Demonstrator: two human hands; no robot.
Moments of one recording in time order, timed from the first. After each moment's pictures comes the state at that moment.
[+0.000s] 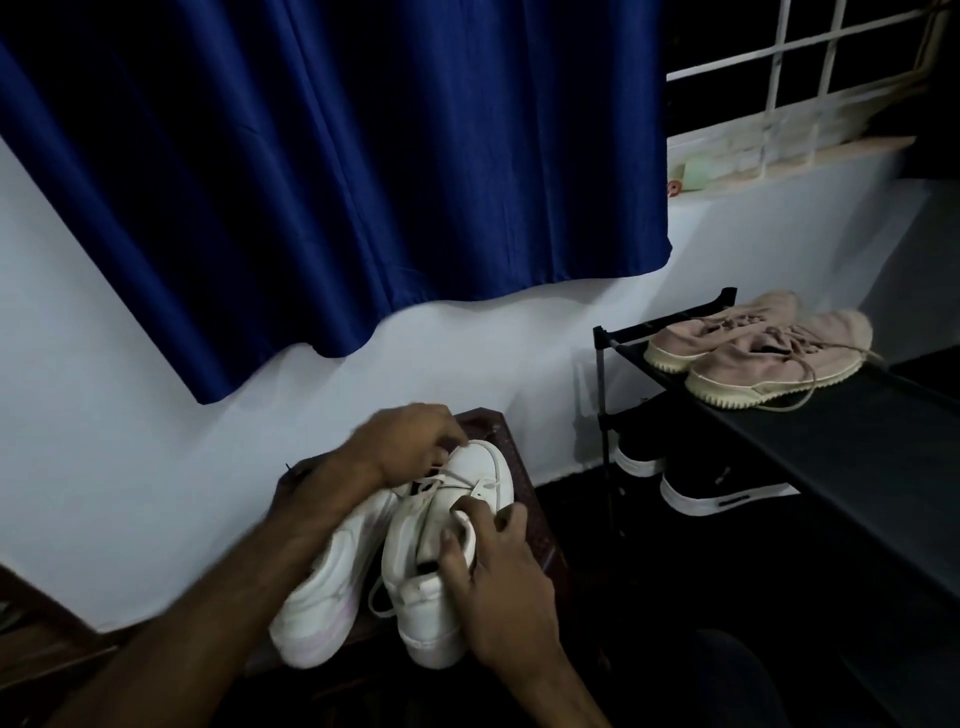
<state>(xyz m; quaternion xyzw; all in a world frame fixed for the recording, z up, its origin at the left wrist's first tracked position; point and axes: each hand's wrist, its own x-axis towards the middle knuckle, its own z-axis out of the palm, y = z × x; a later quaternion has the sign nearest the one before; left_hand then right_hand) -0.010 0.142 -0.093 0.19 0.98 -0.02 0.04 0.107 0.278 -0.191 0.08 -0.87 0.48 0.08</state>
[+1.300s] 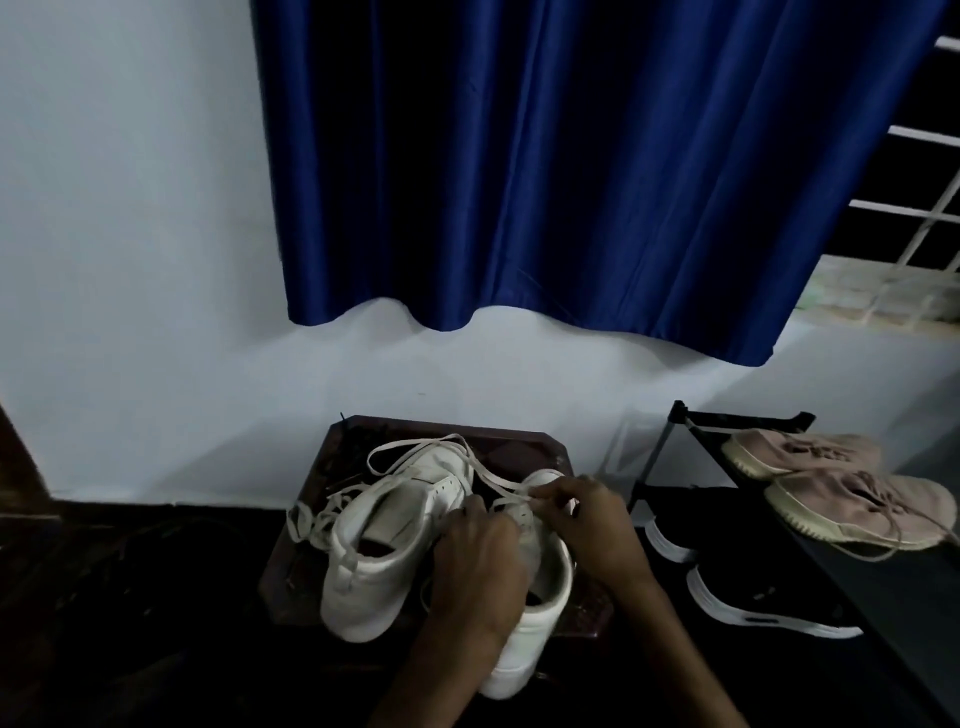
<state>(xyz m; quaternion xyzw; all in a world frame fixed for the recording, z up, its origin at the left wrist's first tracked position) 0.102 0.159 -0.139 -0.08 0.98 0.14 -0.07 0.005 0.280 -0.171 0.17 -0.91 0.37 0.06</state>
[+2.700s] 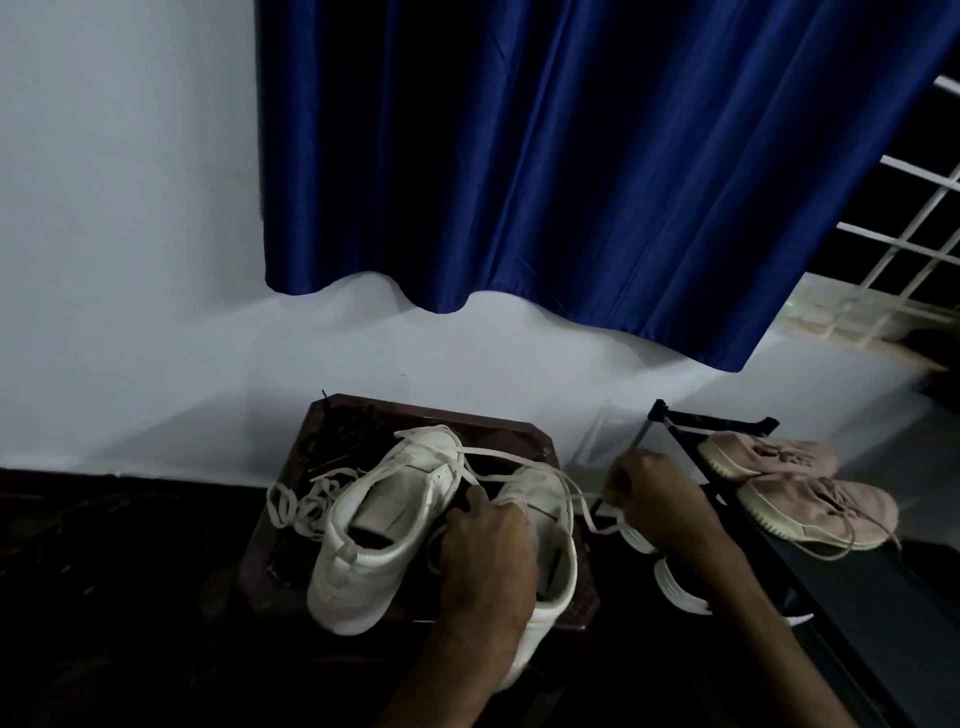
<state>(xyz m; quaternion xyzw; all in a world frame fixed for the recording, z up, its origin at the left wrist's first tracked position) 0.092 0.158 -0.149 -0.10 0.98 0.18 -0.06 -0.026 0.328 -0.125 0.16 -0.98 0.05 0.06</state>
